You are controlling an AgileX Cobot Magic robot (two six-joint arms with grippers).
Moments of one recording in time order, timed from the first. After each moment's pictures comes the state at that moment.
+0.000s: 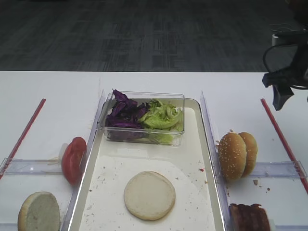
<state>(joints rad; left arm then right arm) 0.08 -0.02 -0.49 -0.03 1.18 -0.01 0.01 1.80 -1.33 -0.02 1.02 -0.06</state>
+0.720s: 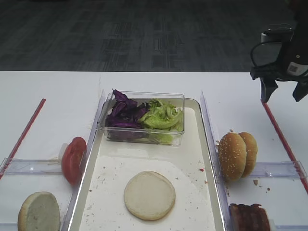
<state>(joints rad) 0.08 -0.02 -0.49 -0.03 1.18 -0.01 0.01 1.98 -1.55 0.00 1.06 -0.03</state>
